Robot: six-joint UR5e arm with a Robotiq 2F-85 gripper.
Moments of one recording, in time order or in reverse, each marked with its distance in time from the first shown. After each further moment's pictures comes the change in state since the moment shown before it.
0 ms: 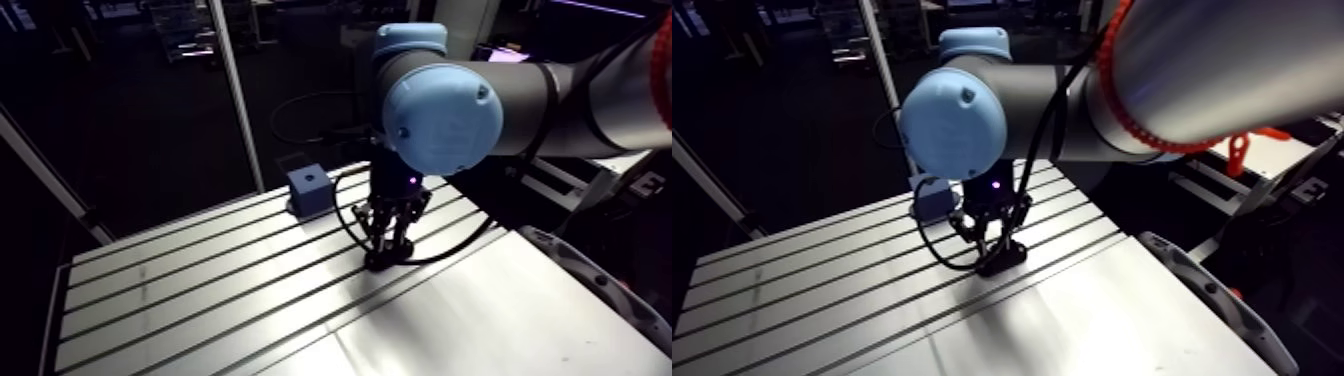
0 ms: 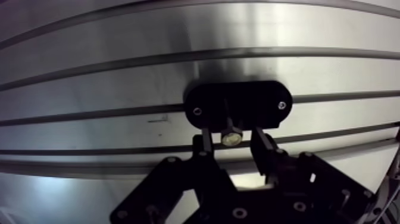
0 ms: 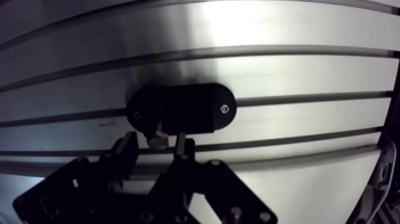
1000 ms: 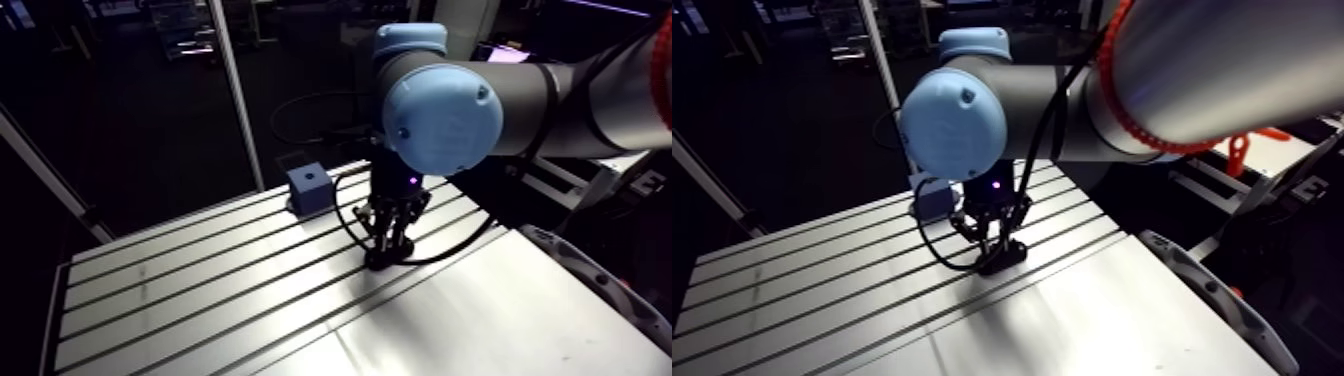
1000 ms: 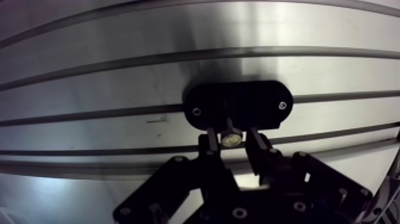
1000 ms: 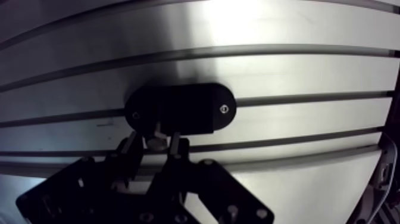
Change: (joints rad) arm 0.000 0.005 0.000 -0.001 -0.004 0.001
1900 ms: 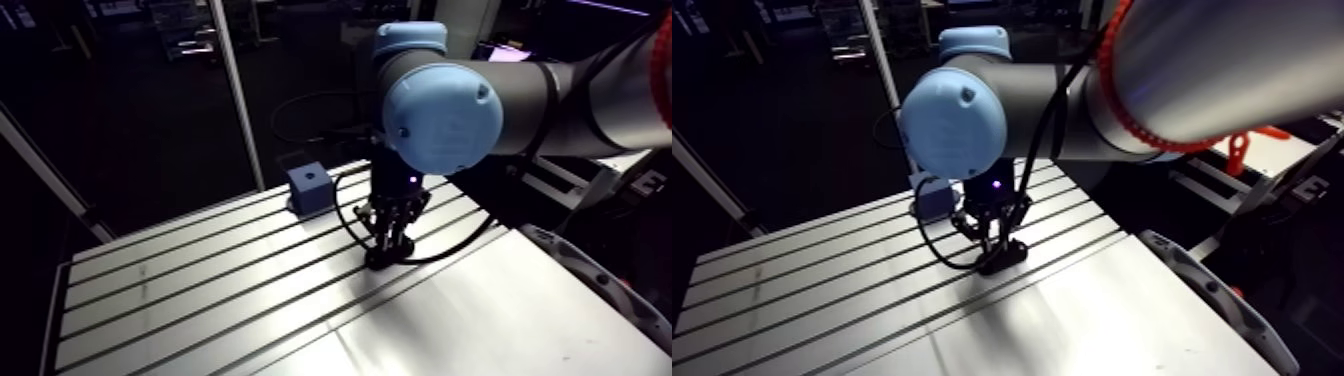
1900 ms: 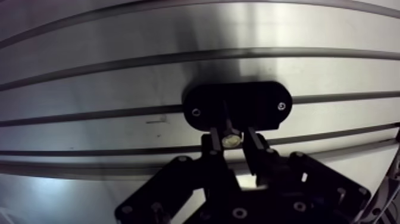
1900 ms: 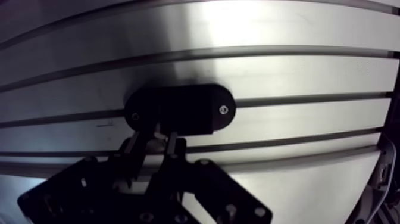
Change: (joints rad) arm 0.002 0.002 -0.002 0.000 -0.002 -0.001
